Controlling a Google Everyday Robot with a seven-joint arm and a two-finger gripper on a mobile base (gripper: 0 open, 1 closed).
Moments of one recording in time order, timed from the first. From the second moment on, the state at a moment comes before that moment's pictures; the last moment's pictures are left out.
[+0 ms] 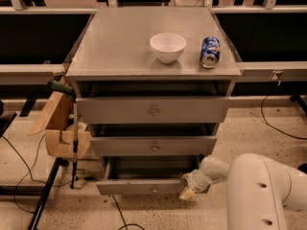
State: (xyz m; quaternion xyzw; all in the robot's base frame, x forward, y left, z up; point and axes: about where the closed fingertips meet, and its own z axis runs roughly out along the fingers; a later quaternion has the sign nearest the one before) arm 0.575 -0.172 0.198 -0.61 0.76 0.15 0.16
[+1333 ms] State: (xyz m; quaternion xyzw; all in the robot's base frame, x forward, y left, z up) arm 0.597 -0.171 0.202 -0.61 0.76 0.15 0.16
